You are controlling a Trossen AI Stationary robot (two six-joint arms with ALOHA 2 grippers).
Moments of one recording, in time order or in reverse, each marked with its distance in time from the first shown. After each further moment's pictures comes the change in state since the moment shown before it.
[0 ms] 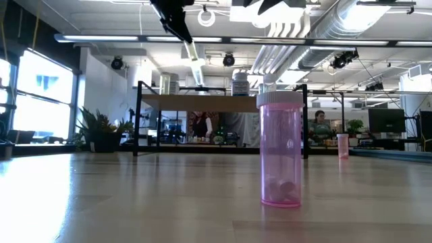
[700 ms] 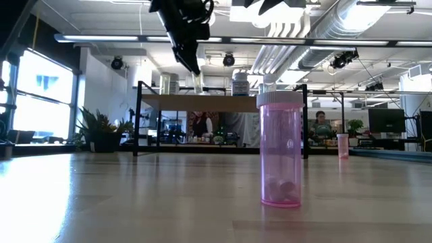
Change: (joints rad) left arm -0.005 0.209 0.018 -0.055 0.044 -0.022; right arm 0.000 0.000 0.000 -0.013 -0.002 -0.019
